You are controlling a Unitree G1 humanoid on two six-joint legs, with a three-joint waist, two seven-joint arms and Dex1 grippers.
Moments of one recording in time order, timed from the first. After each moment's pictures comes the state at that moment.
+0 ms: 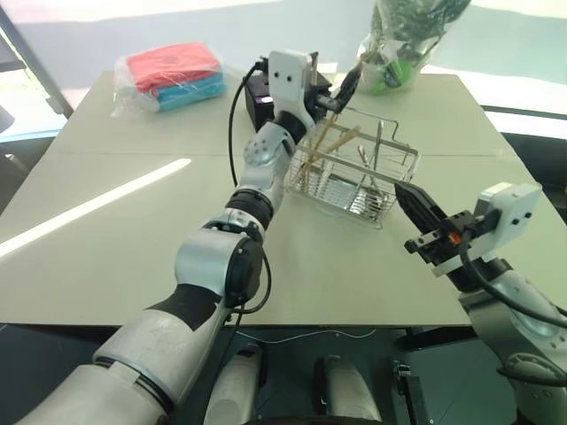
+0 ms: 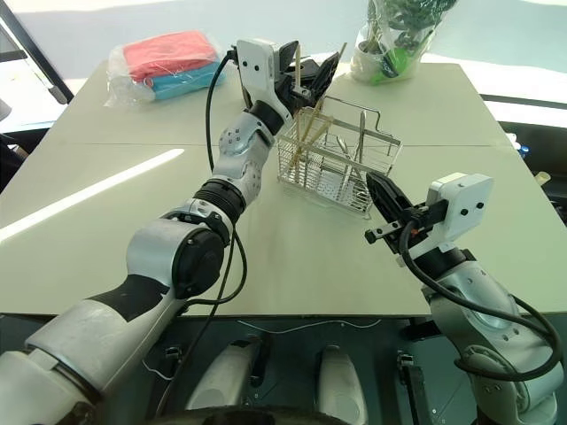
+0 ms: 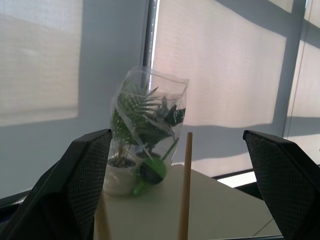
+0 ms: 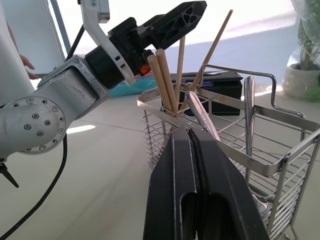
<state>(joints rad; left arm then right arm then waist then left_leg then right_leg) -1.38 -0.10 0.29 1.31 -0.13 -0.53 -0.47 0.05 -0.53 -0.28 -0.87 0.85 0.58 0.07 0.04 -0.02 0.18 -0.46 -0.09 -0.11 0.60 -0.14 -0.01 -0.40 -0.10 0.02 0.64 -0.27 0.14</state>
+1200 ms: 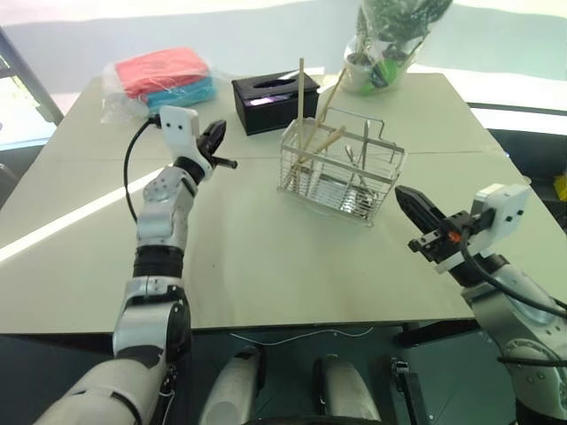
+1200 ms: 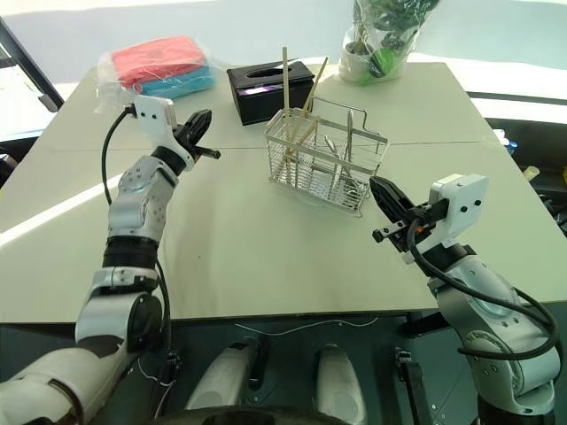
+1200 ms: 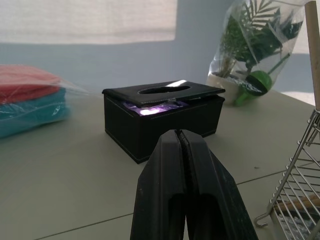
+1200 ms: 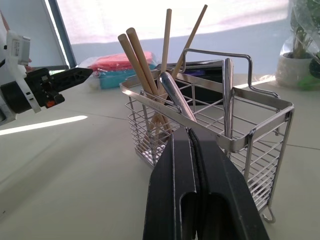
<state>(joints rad) -0.71 0.23 0.21 0.27 -0.22 0.22 -0.37 0.02 -0.53 -0.29 -0.73 0.80 0.55 0.23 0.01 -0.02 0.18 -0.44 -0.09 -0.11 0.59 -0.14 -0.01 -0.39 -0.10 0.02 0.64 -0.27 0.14</state>
